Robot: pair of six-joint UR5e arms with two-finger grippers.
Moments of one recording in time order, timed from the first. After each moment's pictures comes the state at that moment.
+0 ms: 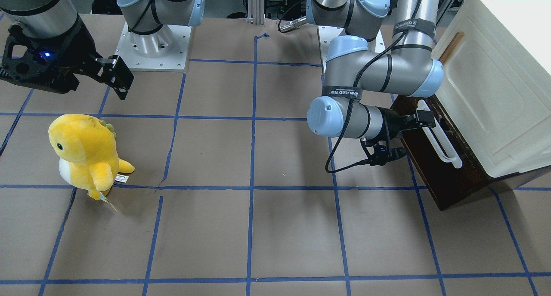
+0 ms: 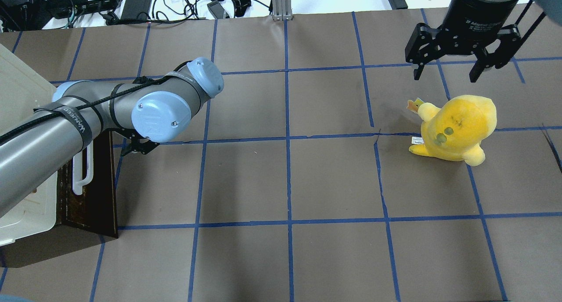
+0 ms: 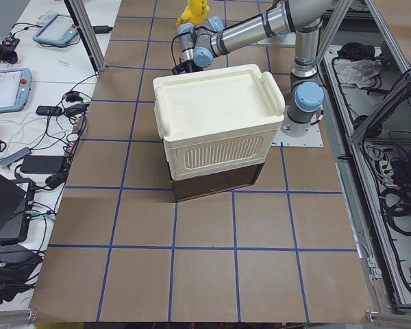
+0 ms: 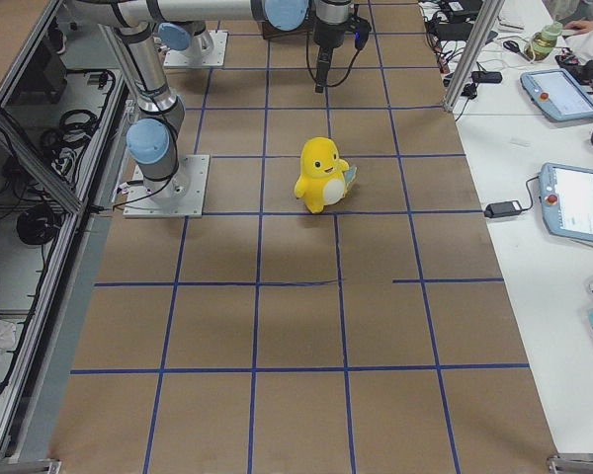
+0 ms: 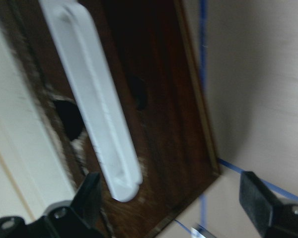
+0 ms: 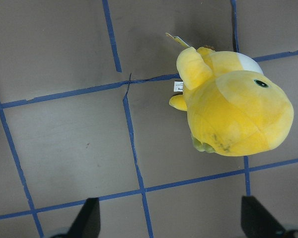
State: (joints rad) left arm -1.70 -1.90 -1.84 -1.61 2.64 -0.44; right arm 1.51 -1.53 1.48 -1.44 -1.63 0.11
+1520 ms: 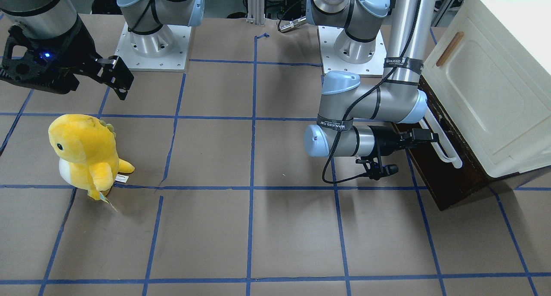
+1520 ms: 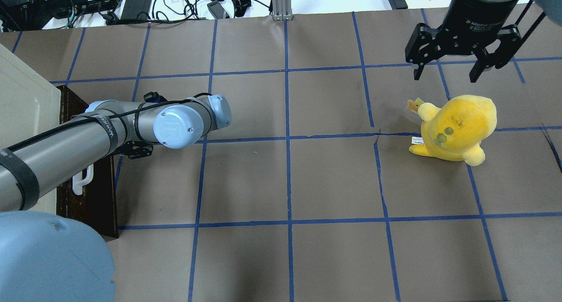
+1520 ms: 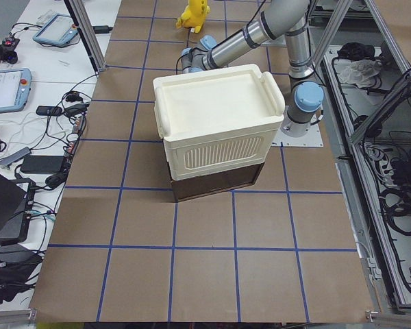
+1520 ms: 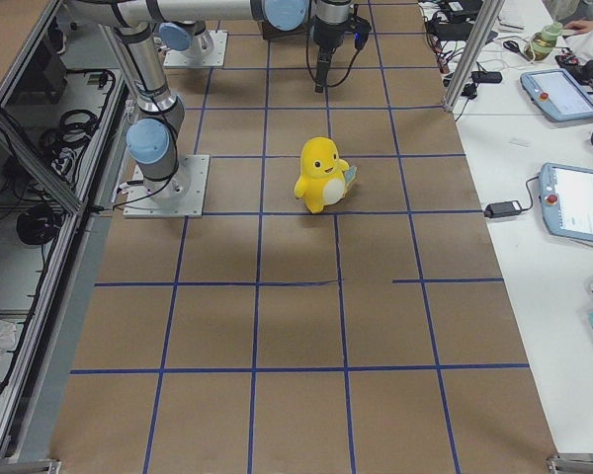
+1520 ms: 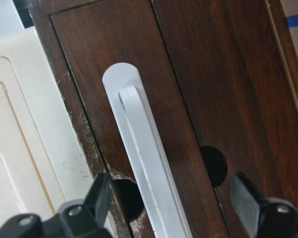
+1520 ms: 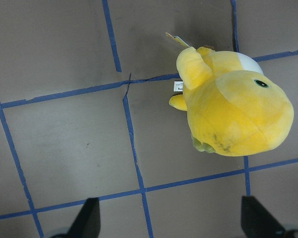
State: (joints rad) left arm -1.68 -2.02 -1.87 -1.71 2.86 -0.62; right arm 1.51 -1.53 1.48 -1.44 -1.63 0.11
